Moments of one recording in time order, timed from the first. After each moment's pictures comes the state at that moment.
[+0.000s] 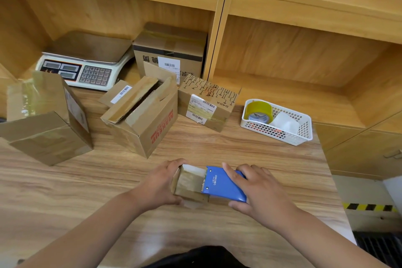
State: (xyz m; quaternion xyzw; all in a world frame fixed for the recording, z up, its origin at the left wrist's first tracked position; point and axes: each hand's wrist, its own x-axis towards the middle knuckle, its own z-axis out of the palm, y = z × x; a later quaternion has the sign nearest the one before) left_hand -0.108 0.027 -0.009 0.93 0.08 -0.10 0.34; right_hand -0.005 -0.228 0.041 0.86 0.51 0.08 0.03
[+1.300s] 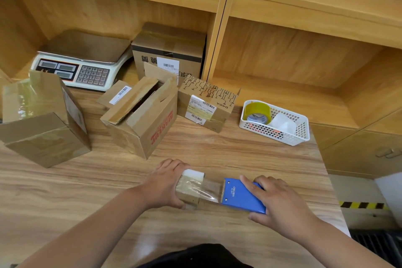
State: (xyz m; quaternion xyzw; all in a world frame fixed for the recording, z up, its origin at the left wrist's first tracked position) left_hand -0.098 0.028 -0.014 0.97 -0.01 -0.12 0.21; right_hand -0.007 -0.264 0.040 0.87 0.49 0.03 0.05
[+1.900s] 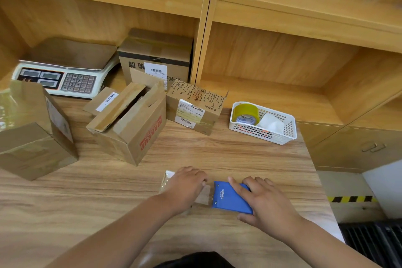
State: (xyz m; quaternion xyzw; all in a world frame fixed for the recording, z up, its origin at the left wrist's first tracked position) left_hand -0.065 -0.030 -0.022 0.97 -0.08 0.00 0.24; right_hand -0.011 -0.263 0.036 0.87 0.48 0.03 0.07
